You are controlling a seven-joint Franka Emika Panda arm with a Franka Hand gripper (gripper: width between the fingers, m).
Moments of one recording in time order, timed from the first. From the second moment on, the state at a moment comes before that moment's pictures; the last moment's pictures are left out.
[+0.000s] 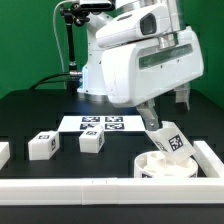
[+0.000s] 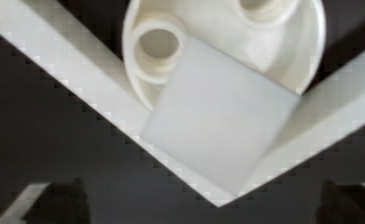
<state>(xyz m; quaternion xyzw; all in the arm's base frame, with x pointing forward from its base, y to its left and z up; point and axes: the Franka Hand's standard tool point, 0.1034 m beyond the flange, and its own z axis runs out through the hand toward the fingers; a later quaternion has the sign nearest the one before) 0.639 0.052 0.103 -0.90 -0.42 -0.10 0.06</state>
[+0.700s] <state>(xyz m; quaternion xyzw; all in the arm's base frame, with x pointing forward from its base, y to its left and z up) 0.633 0.038 0.098 -0.78 -0.62 -0.09 0.02</state>
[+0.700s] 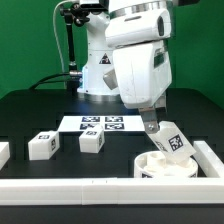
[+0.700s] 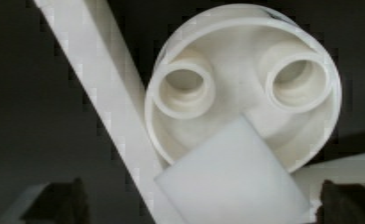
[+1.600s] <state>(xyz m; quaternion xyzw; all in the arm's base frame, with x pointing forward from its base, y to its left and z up) 0.628 0.036 0.093 -0.61 -0.79 -0.07 -0.02</state>
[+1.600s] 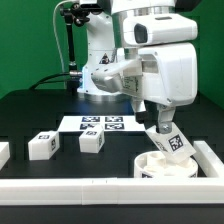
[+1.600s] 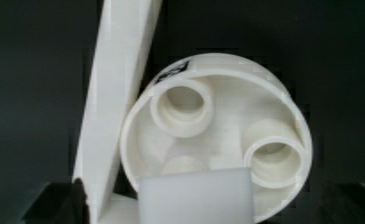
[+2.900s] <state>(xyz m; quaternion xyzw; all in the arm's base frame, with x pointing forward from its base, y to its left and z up) 0.625 0.077 0.087 -0.64 -0.76 -0.07 0.00</state>
